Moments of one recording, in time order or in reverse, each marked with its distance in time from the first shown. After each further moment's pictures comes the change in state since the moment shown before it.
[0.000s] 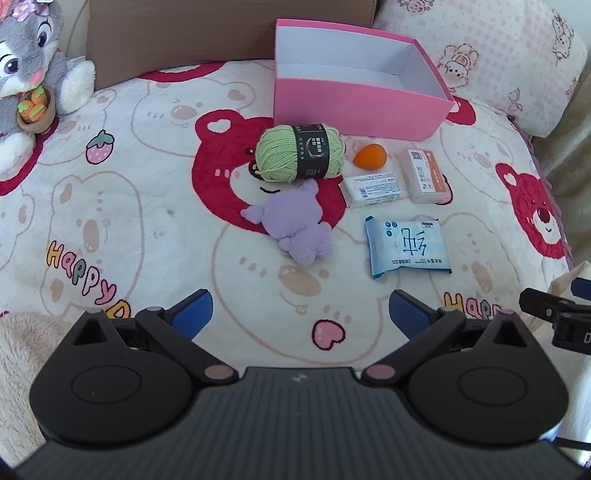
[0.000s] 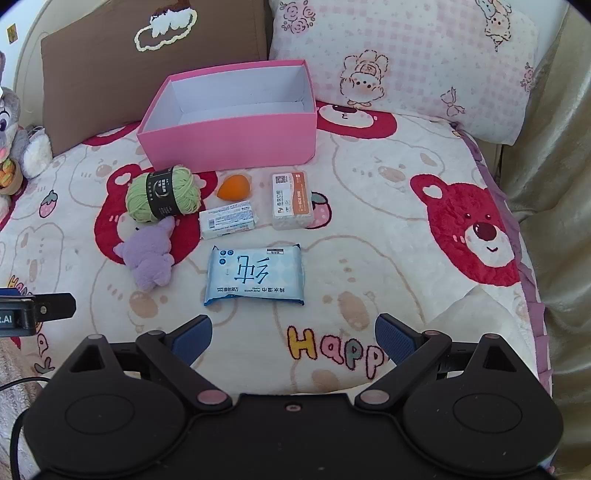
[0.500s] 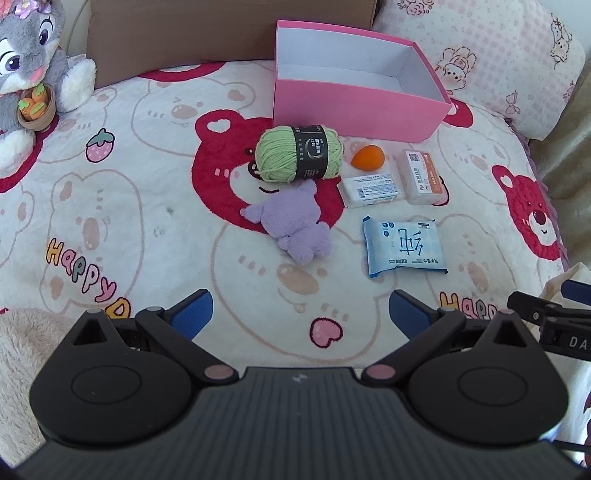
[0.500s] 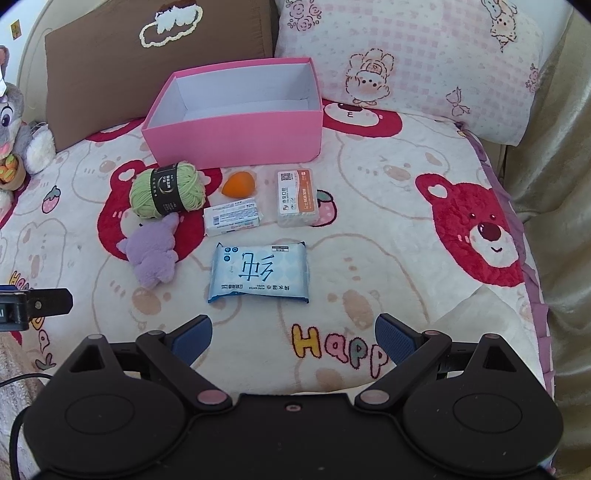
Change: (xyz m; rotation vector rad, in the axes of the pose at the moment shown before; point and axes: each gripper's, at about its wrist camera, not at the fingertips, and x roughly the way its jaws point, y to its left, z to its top) left arm -0.005 0.001 -0.002 0.001 -0.005 -0.008; right arm 0.002 0.006 -0.001 -0.018 0.007 0.009
